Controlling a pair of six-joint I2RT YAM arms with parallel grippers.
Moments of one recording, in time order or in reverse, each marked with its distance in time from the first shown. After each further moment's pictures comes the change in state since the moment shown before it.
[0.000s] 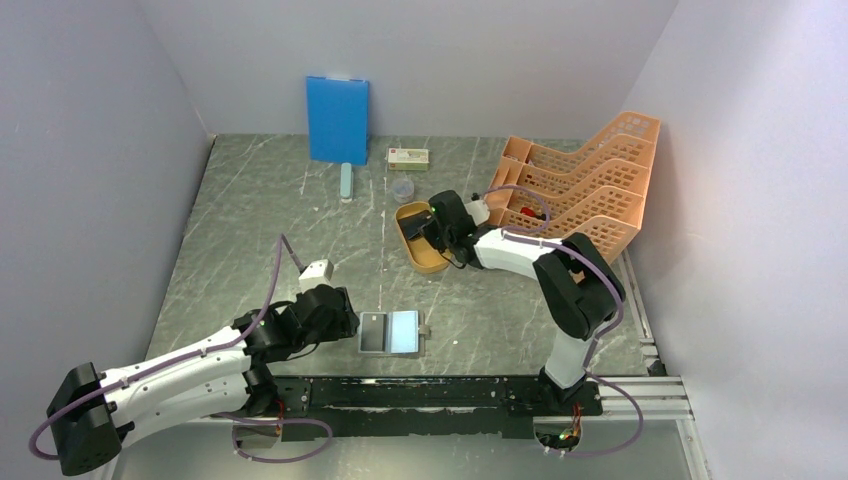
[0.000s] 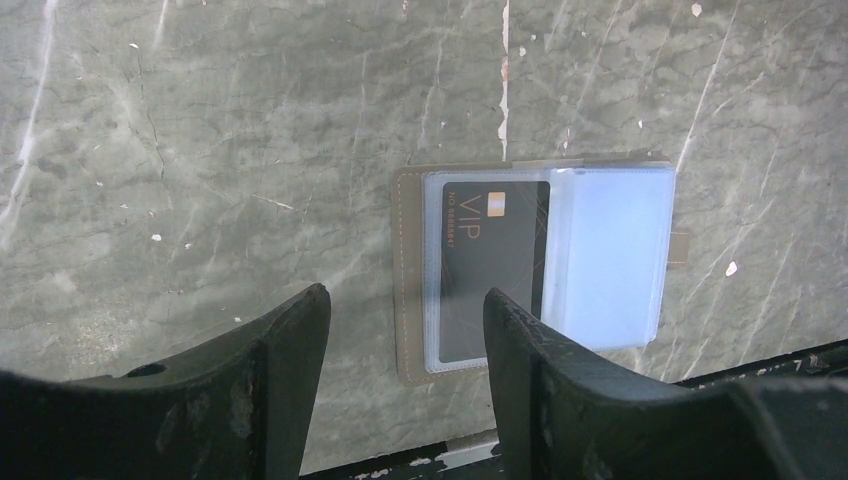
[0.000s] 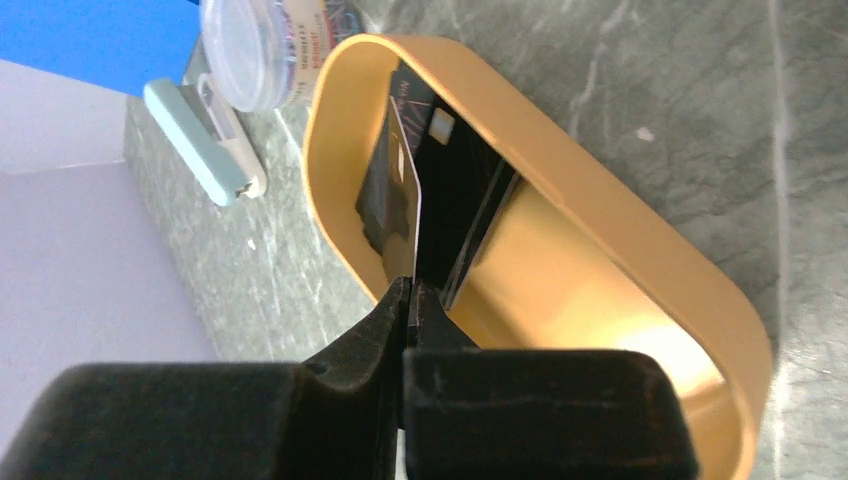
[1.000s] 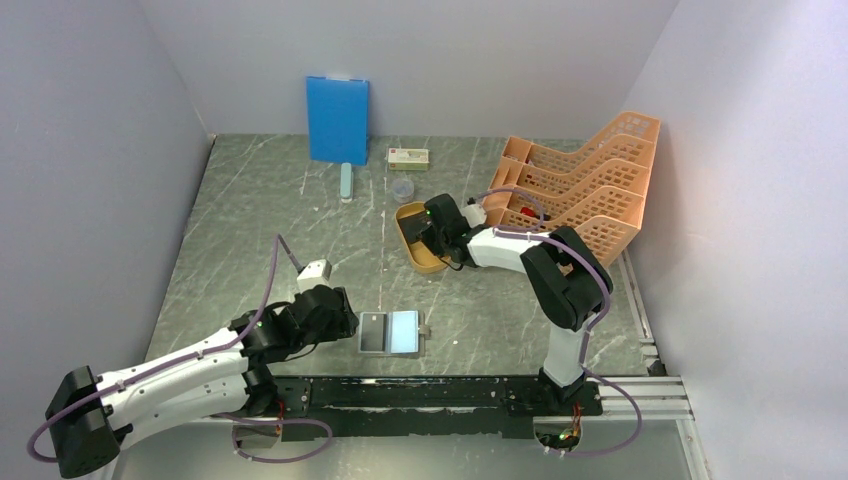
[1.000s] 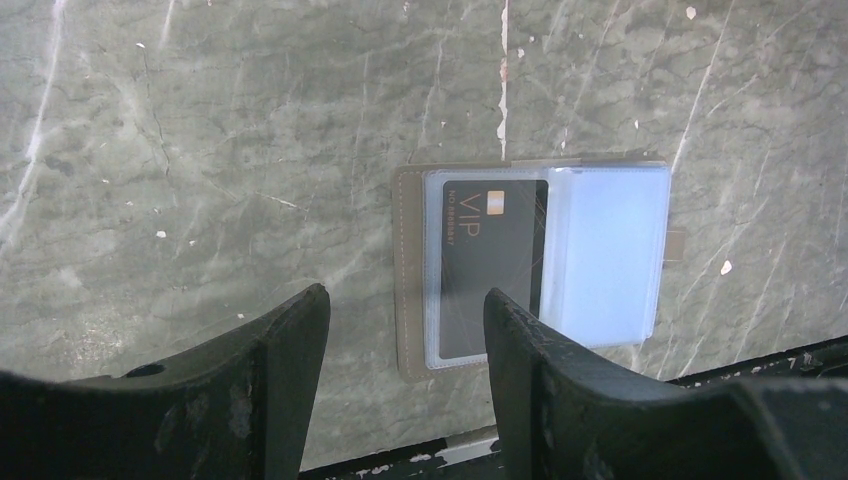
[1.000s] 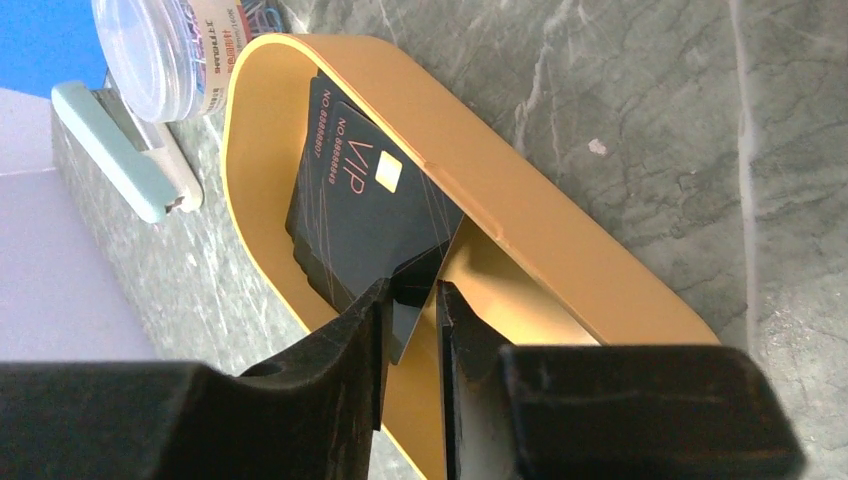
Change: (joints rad) left arm 0.000 -0.025 0.000 -0.015 -0.002 -0.003; right arm 0.002 0.081 0.039 -0.035 0.006 -0.012
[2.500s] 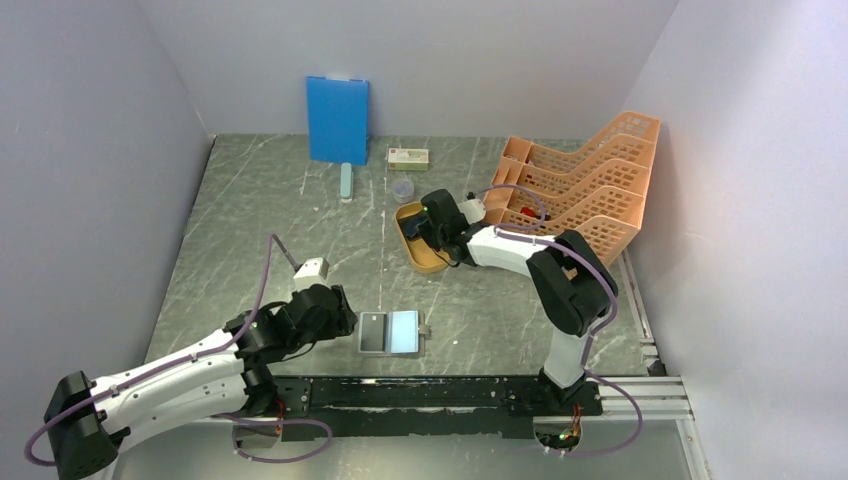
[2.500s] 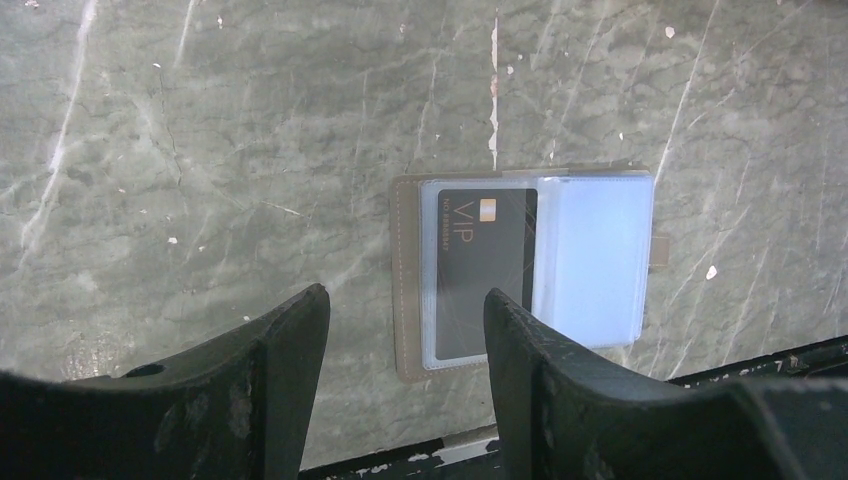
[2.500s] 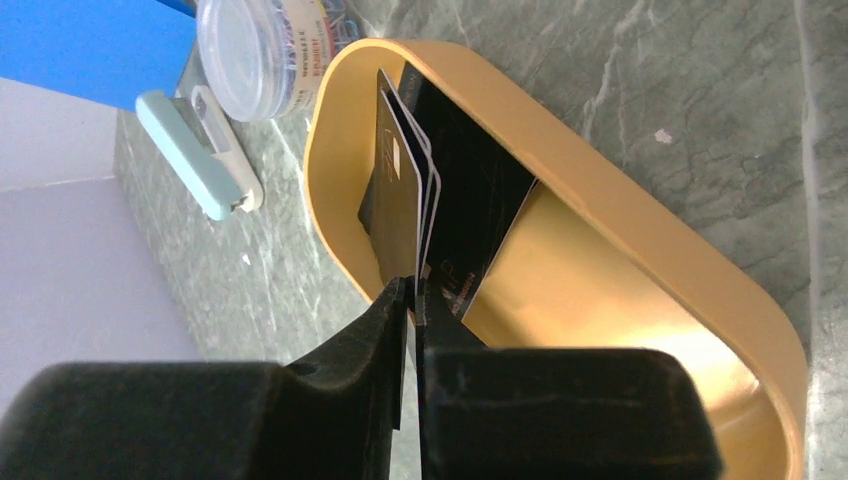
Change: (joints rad) left arm 0.000 -0.033 0.015 -0.024 -0.019 0.006; right arm 0.025 -0.045 0.028 -0.016 0.051 0.030
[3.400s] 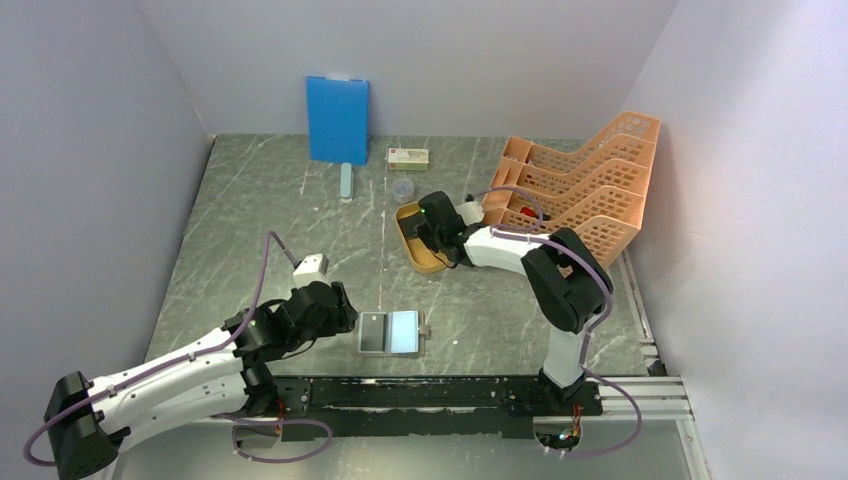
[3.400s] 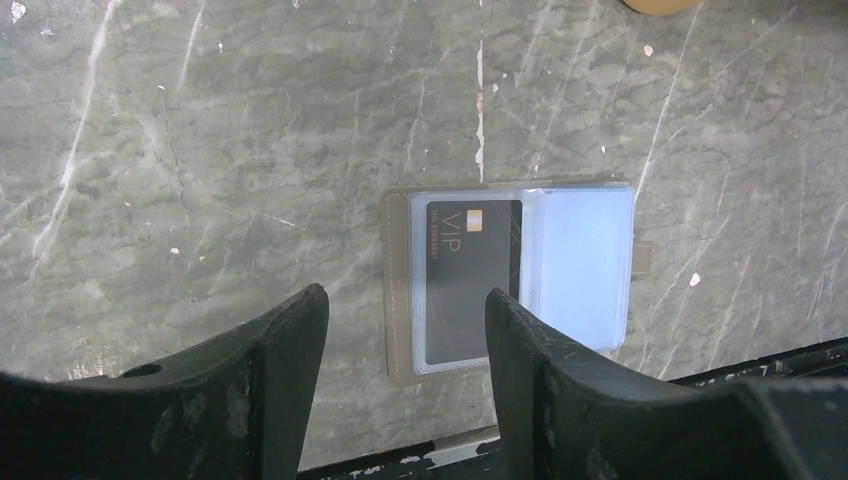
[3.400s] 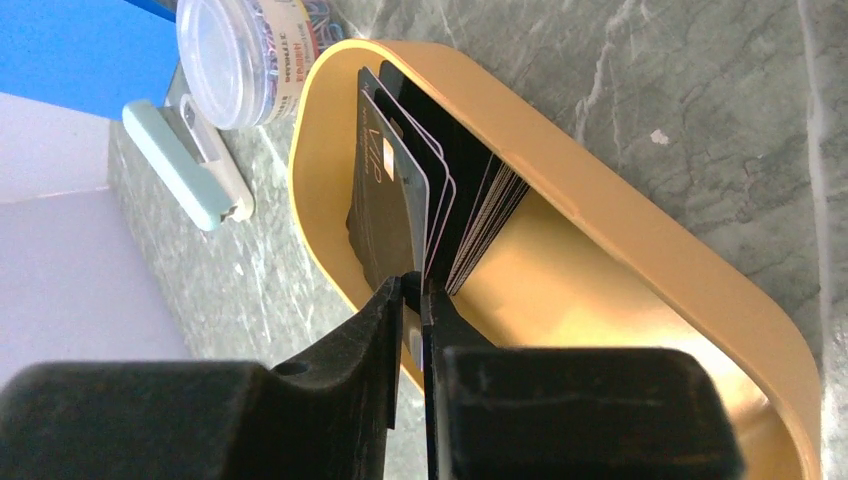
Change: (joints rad) left arm 0.000 0.003 0.032 -0.012 -0.014 0.011; right arm 0.005 0.041 0.008 0.013 0.015 0.022
